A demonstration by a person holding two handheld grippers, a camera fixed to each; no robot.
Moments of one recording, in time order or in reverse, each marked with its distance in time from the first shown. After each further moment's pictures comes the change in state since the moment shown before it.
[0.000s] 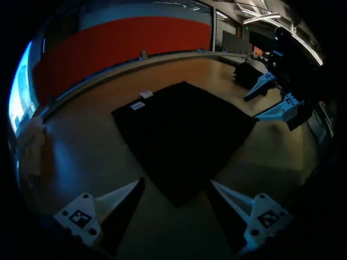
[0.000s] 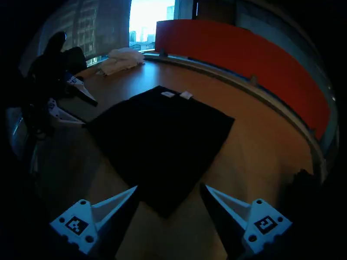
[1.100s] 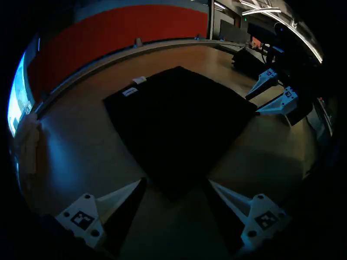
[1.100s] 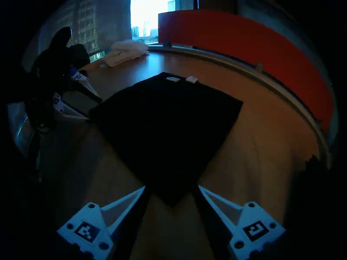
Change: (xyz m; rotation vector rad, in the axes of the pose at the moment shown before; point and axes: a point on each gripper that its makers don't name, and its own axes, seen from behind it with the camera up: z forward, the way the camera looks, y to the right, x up) left arm -0.022 0.010 0.014 -0.028 -0.090 0.014; right arm -0.030 -0.007 0.009 0.063 -0.051 0.024
